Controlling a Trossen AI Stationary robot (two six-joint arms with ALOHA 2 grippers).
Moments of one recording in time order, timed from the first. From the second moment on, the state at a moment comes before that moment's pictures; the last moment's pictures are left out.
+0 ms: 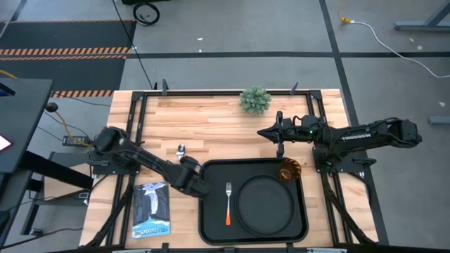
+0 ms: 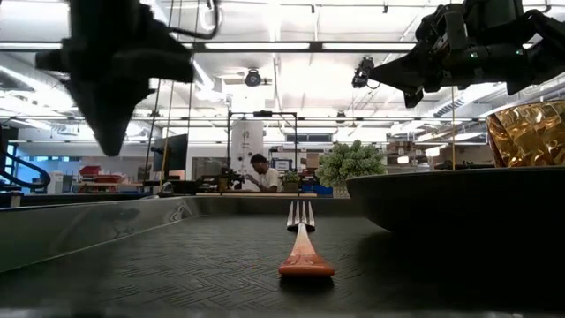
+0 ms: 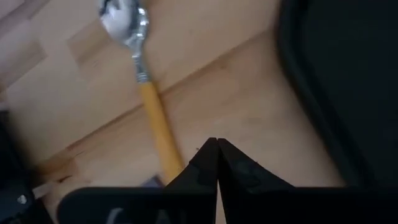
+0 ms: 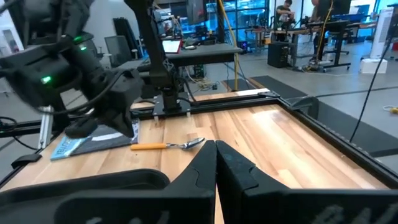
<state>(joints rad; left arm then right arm) -0.42 1.82 1.32 -1.21 -0.26 -1.48 -0.22 0.96 0.25 0.70 -0.13 0.07</state>
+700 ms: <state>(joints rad) -0.38 1.57 0.96 -1.02 -0.24 -1.68 -0.22 0.96 0.25 0.70 -0.12 0.06</state>
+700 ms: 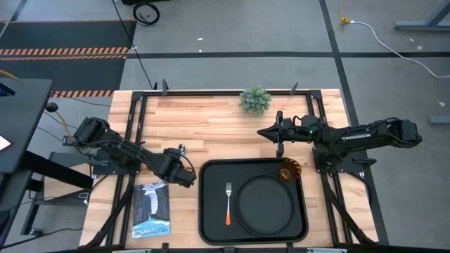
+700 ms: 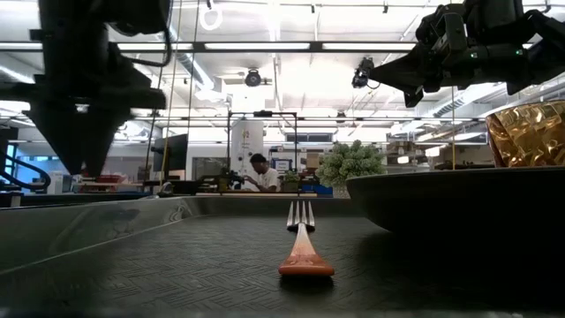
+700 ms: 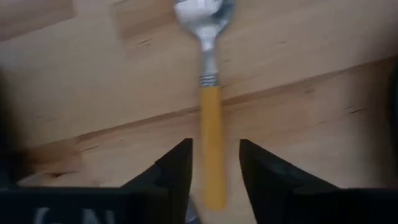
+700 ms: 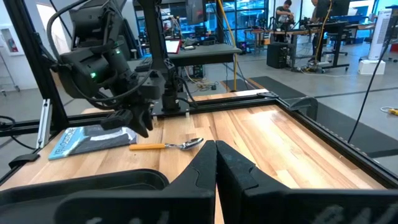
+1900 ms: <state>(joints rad) -0.10 1.57 0.96 -1.05 -0.20 -1.09 -0.17 0.96 0.25 0.70 -0.15 0.07</state>
